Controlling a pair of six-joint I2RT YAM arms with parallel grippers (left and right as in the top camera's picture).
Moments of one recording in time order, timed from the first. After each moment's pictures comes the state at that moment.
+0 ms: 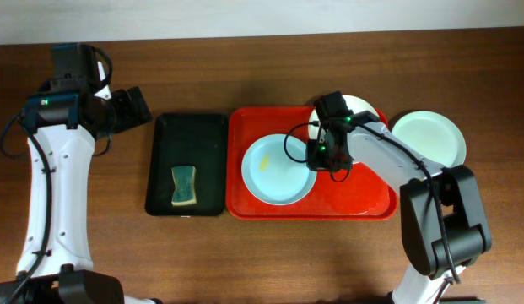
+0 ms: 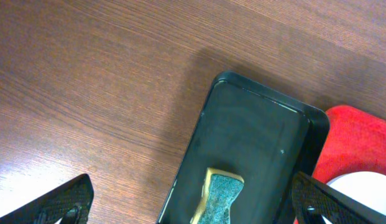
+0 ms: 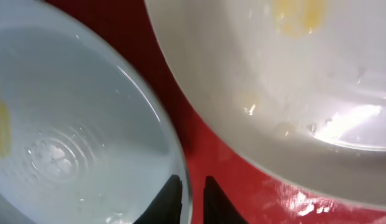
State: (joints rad) left arm 0.11 1.63 1.63 -1.10 -0.04 -0.25; right arm 0.30 1.90 1.25 -0.73 -0.13 0.36
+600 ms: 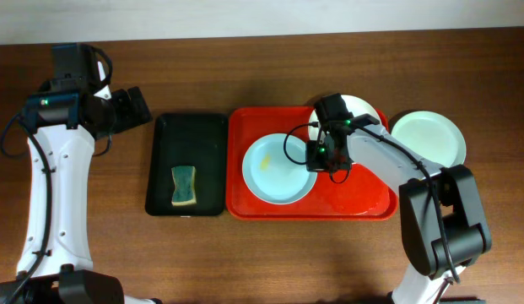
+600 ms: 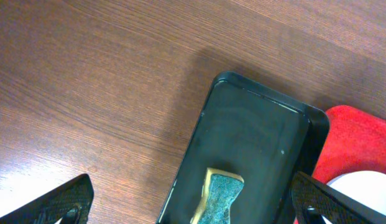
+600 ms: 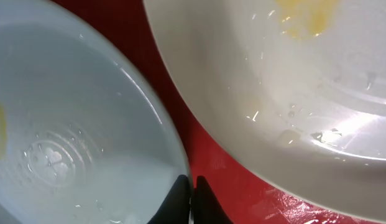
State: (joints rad) left arm 0.11 1.63 1.63 -1.10 -0.04 -0.25; right arm 0.30 1.90 1.22 -0.69 -0.14 0.35
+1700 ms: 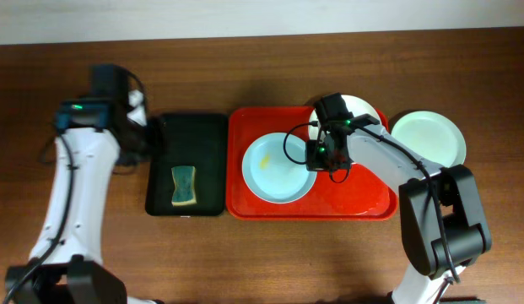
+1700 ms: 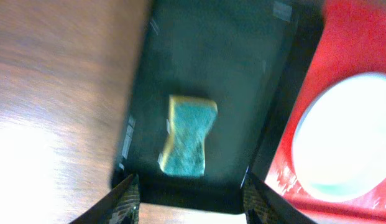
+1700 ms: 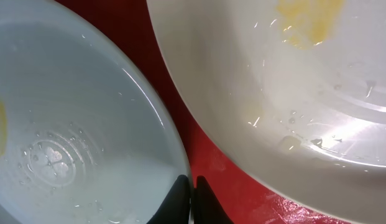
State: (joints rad) left arm 0.00 1.63 1.45 -1.18 0.10 -0.24; right arm 0.30 1.90 1.22 -0.68 -0.14 0.34
